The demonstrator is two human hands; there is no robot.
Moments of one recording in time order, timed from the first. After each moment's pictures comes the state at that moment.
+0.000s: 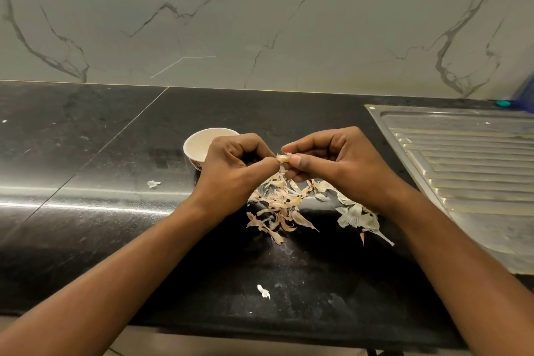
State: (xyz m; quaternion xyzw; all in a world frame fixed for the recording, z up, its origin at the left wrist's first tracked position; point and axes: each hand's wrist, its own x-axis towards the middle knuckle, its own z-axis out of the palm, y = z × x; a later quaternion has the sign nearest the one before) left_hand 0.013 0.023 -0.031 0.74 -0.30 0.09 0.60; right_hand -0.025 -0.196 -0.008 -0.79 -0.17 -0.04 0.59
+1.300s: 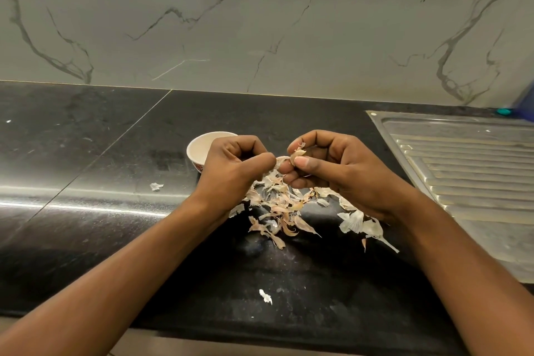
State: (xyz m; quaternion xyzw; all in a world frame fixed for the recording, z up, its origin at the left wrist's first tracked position) left_hand 0.016 0.022 -0.027 0.71 -0.23 0.06 0.66; right_hand -0.026 -0.195 -0.002 -0.73 -0.16 0.06 0.67
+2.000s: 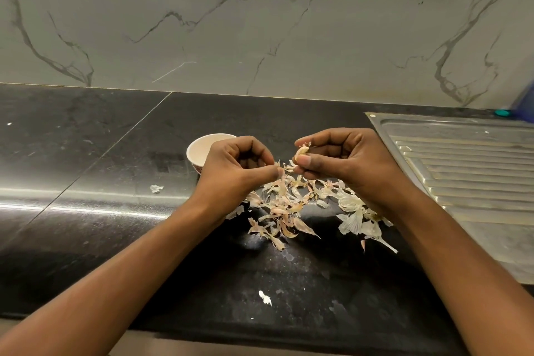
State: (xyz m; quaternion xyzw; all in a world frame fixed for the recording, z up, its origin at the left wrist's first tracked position) left_hand 0.015 0.026 -0.028 0.73 -0.23 0.04 0.65; right_hand -0.029 -0.200 0.002 -0.75 -0.11 -0.04 0.66
